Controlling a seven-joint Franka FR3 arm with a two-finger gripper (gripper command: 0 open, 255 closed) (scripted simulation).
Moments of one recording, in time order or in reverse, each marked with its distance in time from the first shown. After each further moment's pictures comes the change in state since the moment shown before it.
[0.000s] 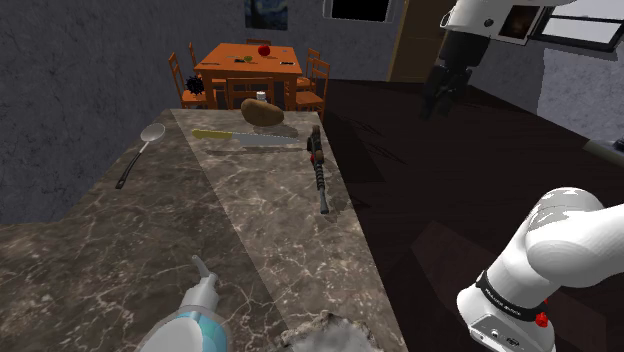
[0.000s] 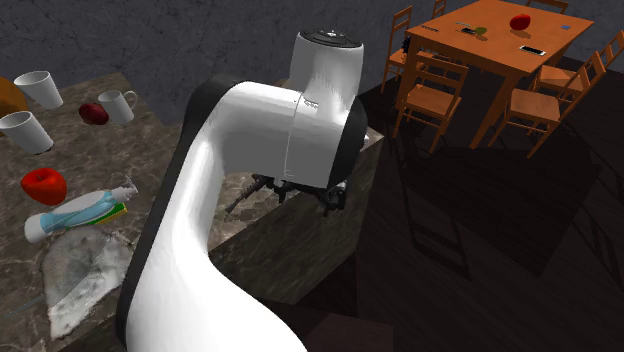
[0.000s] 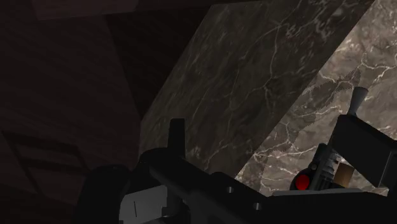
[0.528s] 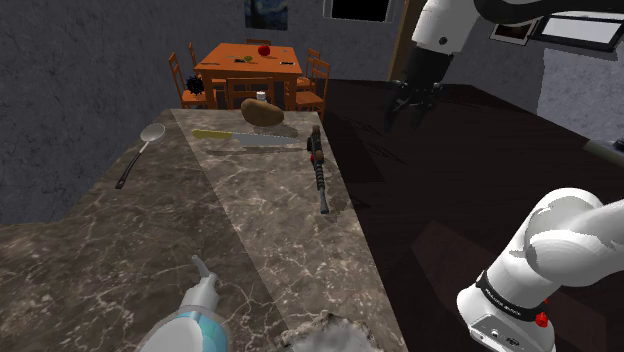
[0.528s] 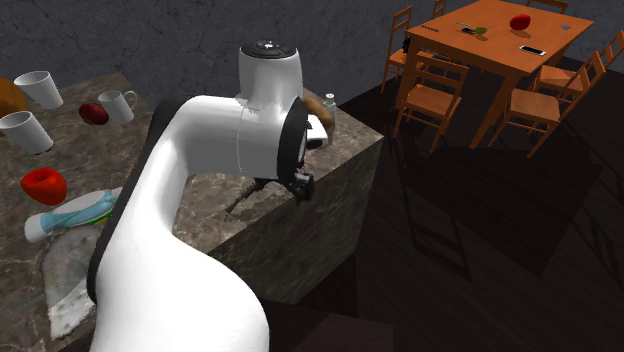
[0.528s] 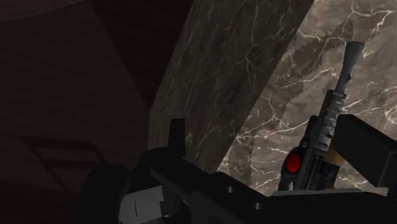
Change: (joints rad) arm -0.025 0.069 0.175 -0.033 0.056 0.173 0.257
